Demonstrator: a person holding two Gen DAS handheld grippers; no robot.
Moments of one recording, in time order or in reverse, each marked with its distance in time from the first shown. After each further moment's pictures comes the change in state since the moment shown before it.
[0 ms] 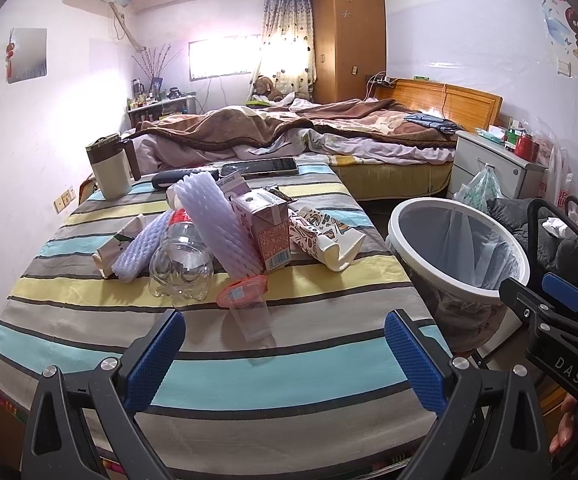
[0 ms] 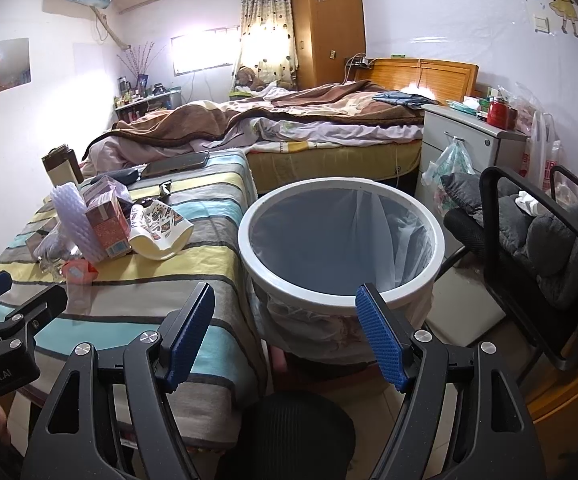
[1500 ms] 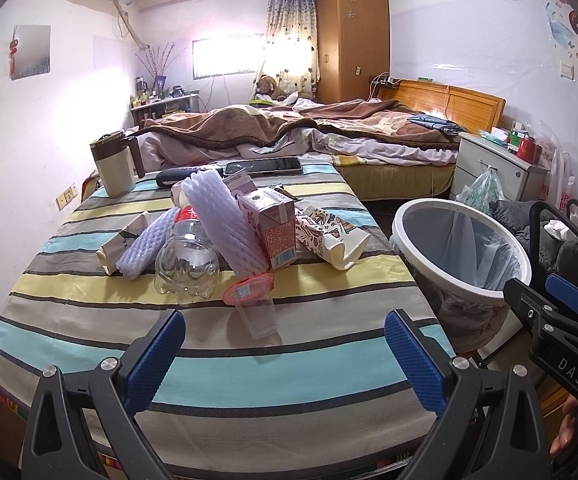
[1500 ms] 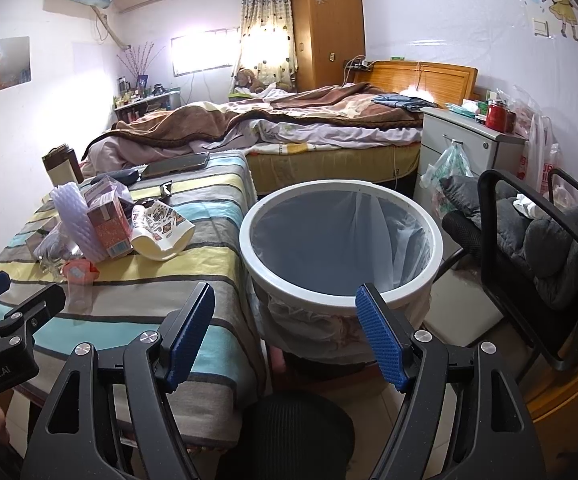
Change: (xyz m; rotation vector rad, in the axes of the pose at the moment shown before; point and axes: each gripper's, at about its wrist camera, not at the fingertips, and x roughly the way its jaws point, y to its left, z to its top) left arm 0.000 0.001 0.001 -0.007 0.004 0.003; right arm -0.003 0.003 -0.001 -0.006 -0.008 -0.006
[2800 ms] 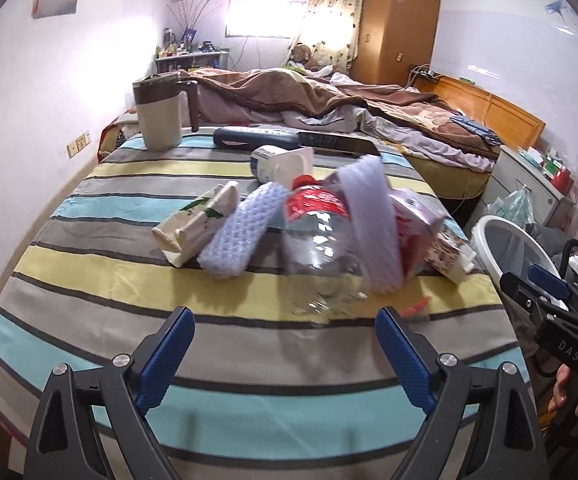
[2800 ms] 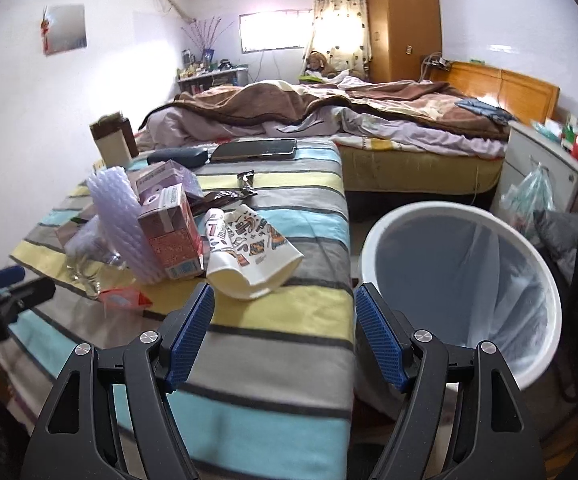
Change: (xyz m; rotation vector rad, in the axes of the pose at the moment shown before) left arm 0.052 0.136 0.022 -0.151 0.128 -0.001; right arm 0.063 0.080 0.032 -0.158 0.073 0.219
